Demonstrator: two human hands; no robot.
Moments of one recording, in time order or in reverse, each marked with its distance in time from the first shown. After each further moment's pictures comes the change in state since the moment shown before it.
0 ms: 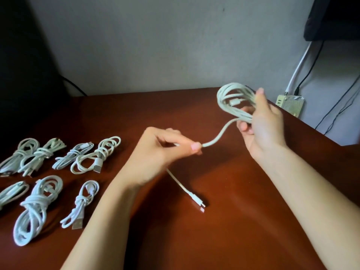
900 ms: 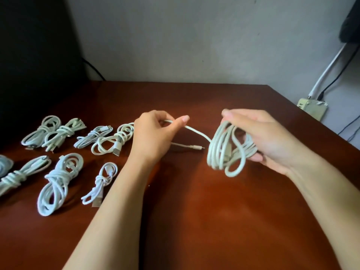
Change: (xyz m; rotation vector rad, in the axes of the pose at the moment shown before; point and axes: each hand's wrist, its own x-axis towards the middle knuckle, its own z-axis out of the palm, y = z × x) left_hand 0.007 -0.030 -0.023 0.350 0.532 -0.181; right_hand -0.038 -0.004 0.008 -0.557 -0.852 0.107
